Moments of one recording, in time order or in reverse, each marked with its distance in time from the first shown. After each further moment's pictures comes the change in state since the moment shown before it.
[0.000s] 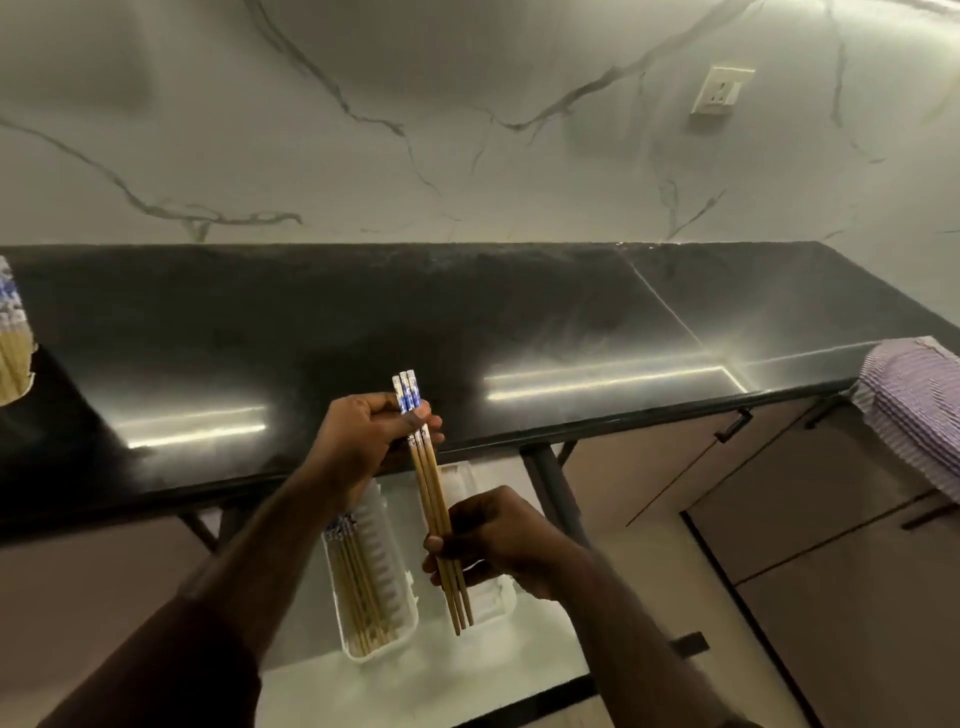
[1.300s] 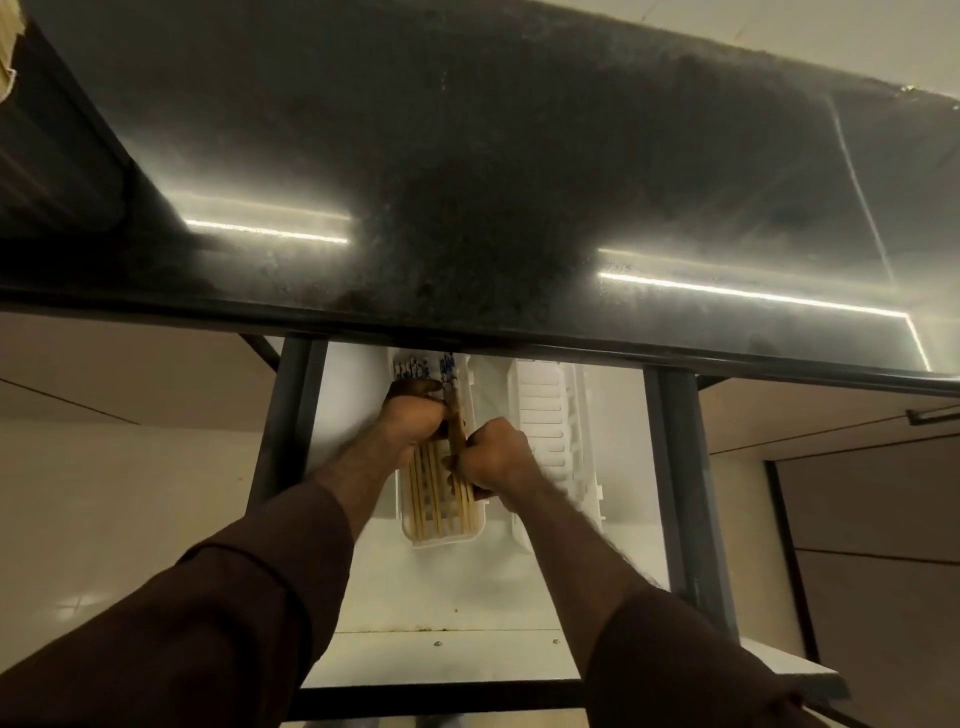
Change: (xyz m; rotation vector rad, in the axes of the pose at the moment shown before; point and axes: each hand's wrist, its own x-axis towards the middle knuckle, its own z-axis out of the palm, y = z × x) left_hand 0.074 -0.214 -0.067 0.129 0.403 -0.527; right_hand 0.193 0.106 0.053 -0.473 0.194 0.375
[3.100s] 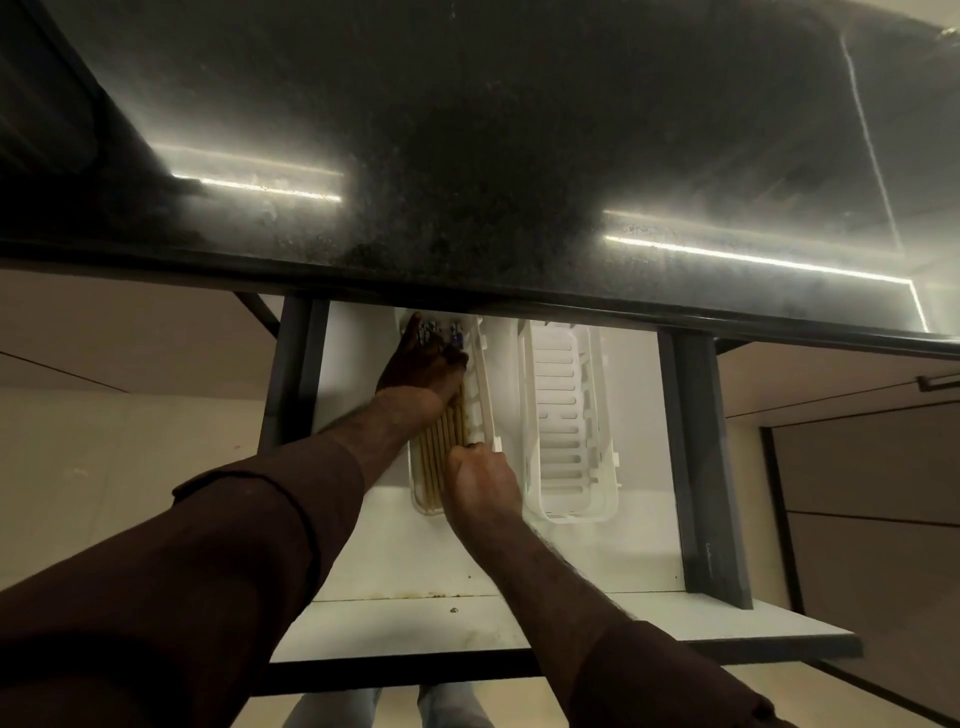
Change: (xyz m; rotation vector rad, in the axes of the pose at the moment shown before) left_hand 0.030 -0.020 -0.001 0.624 0.116 0.279; right_hand -0.028 0.034 0.068 -0.537 0.157 -0.323
